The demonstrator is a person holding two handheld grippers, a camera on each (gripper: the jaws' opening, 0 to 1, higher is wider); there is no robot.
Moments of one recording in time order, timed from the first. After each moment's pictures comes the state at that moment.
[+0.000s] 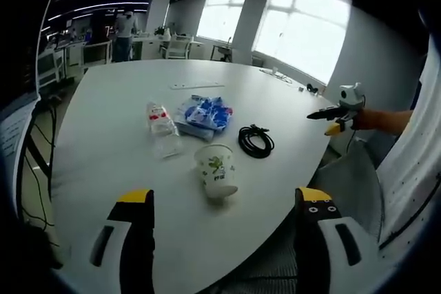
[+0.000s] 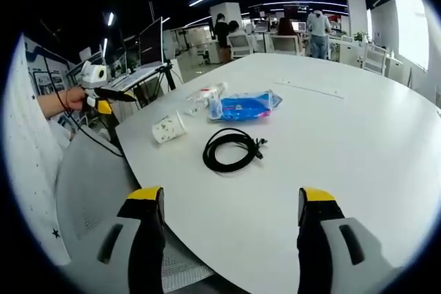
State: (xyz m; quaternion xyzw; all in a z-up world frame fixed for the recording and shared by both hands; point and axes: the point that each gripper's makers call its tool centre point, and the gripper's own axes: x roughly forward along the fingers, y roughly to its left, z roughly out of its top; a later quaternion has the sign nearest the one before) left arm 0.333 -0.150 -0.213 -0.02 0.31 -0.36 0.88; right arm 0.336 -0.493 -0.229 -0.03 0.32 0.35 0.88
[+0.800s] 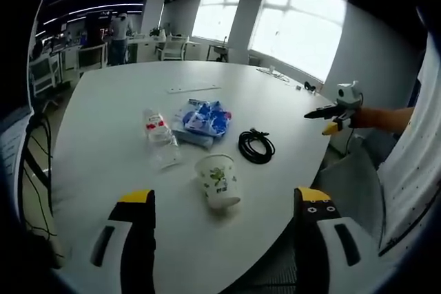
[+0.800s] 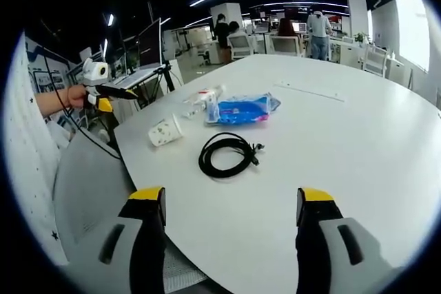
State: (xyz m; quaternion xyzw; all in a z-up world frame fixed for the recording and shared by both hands) left arm 0.352 -0.159 -0.202 -0.01 0.31 -0.37 0.87; right arm 0.349 -0.493 -0.227 -0.03 0.31 0.36 0.88
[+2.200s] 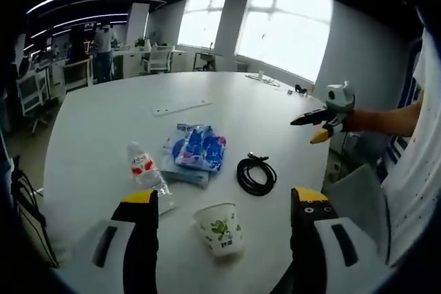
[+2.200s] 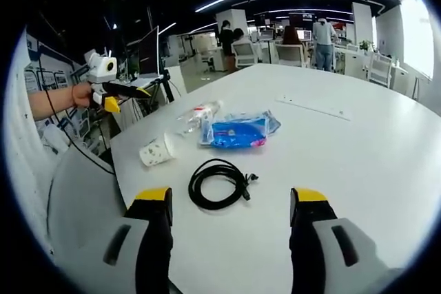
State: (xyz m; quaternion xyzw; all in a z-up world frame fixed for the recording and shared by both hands) left arm 0.416 -0.202 -0.184 0.00 0.28 -0.41 0.87; right arm 0.407 -0.476 -0.214 -0.03 0.29 0.37 0.88
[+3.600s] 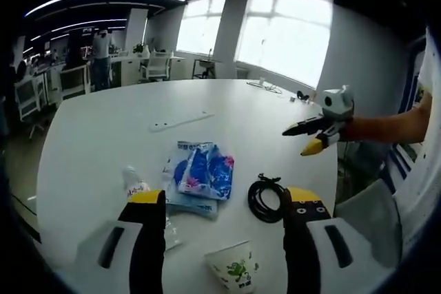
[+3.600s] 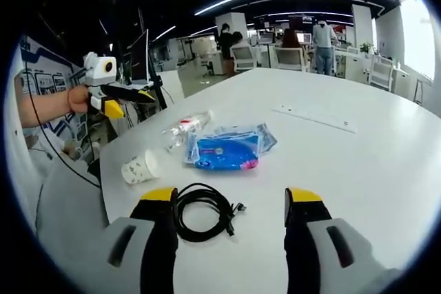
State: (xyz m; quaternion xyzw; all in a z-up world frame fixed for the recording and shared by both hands) left arm 0.475 -0.233 -0.185 0.00 0.26 -0.41 0.87; right arm 0.468 -0.456 -0.221 -0.03 0.28 0.37 0.89
